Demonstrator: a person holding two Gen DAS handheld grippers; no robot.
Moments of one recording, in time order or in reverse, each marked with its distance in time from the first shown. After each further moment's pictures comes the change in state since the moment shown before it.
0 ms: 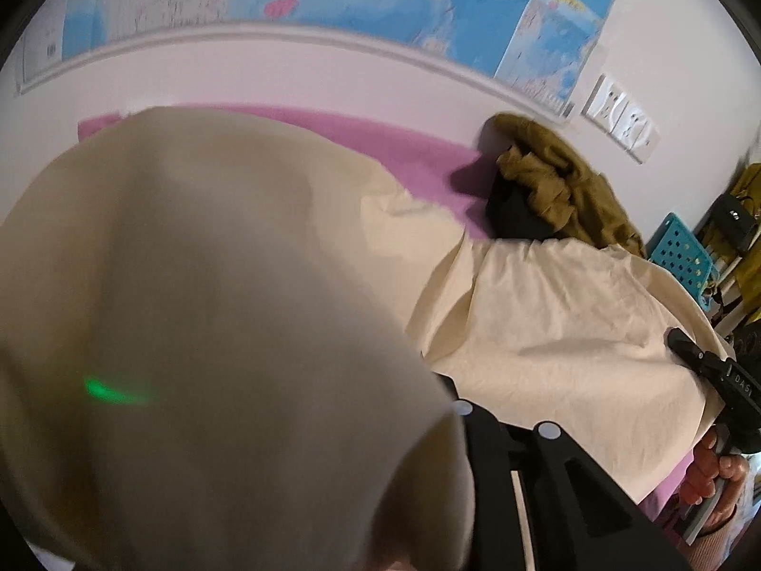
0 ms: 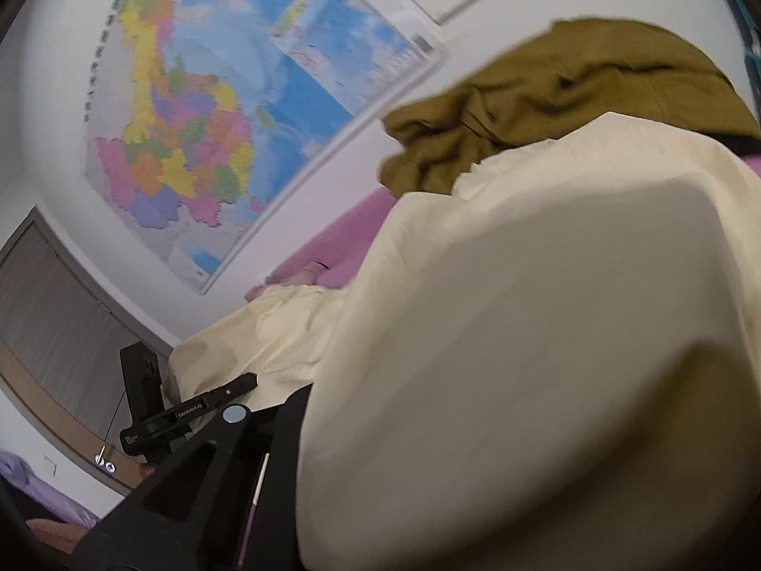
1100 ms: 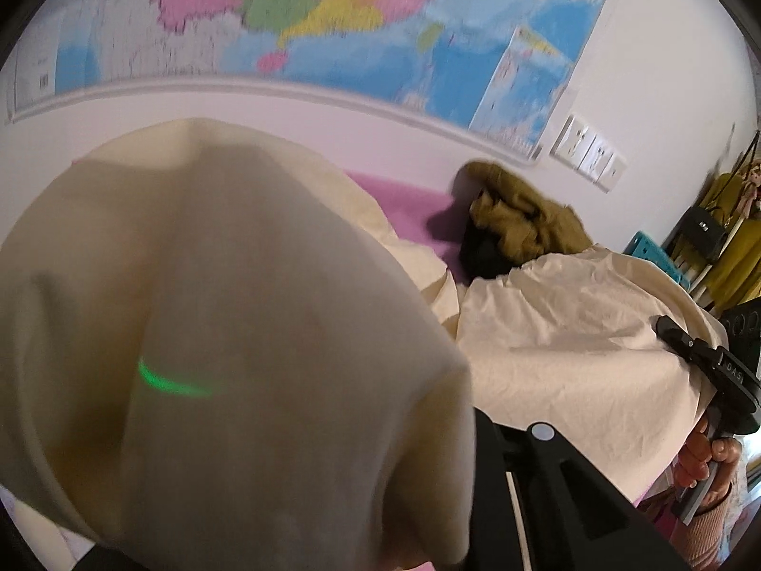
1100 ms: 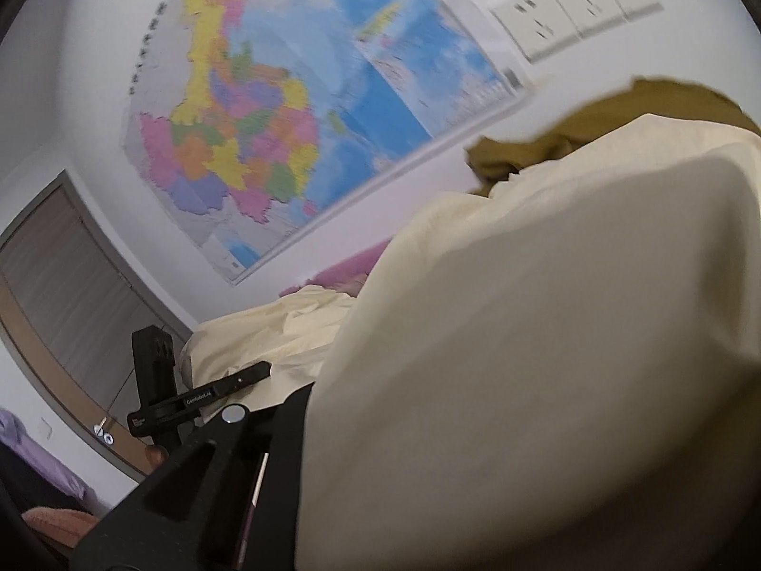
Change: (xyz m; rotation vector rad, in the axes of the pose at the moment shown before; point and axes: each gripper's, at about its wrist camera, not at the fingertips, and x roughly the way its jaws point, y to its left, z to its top) left arm -0.050 0.016 0.028 0.026 -0.069 -0.082; right arm 0.002 0.065 0.027 -0.135 -0.013 0.062
